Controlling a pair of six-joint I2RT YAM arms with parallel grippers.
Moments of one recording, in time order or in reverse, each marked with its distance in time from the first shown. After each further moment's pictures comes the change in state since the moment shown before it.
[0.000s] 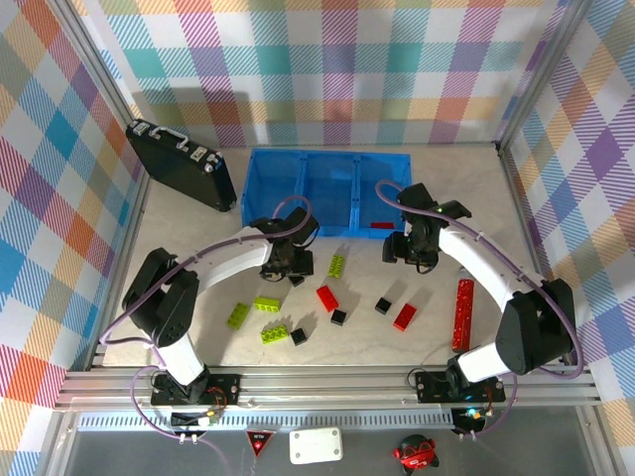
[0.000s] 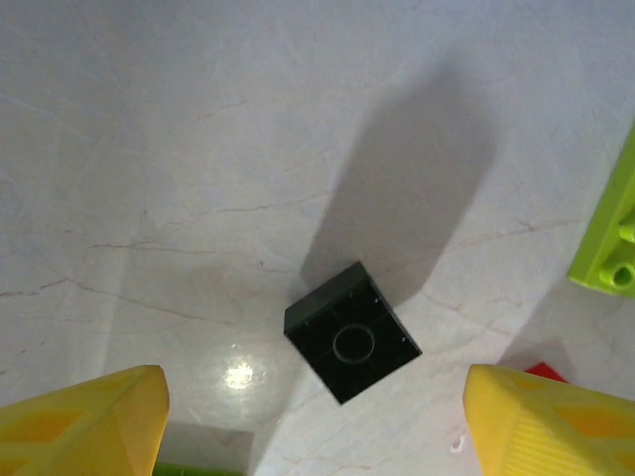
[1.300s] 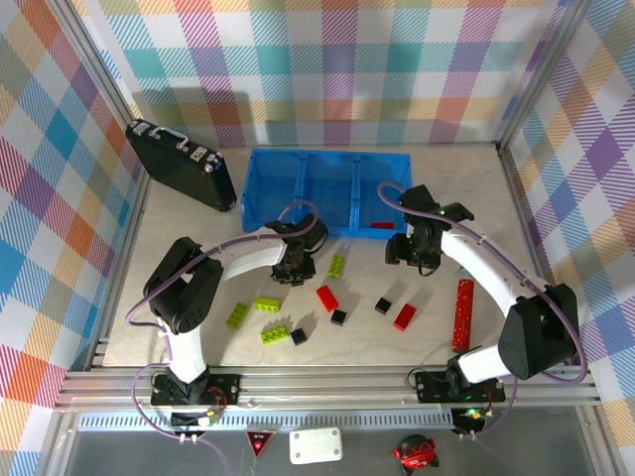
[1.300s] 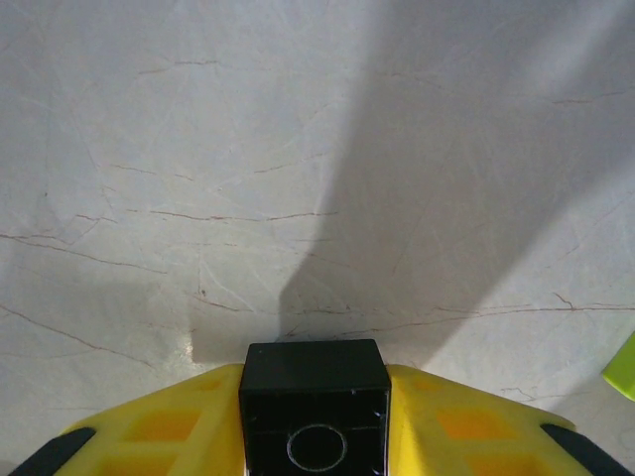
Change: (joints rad) left arm -0.013 0.114 0.013 0.039 0.021 -0.140; right arm 0.000 -0.026 -0.014 -0.011 0.025 0.000
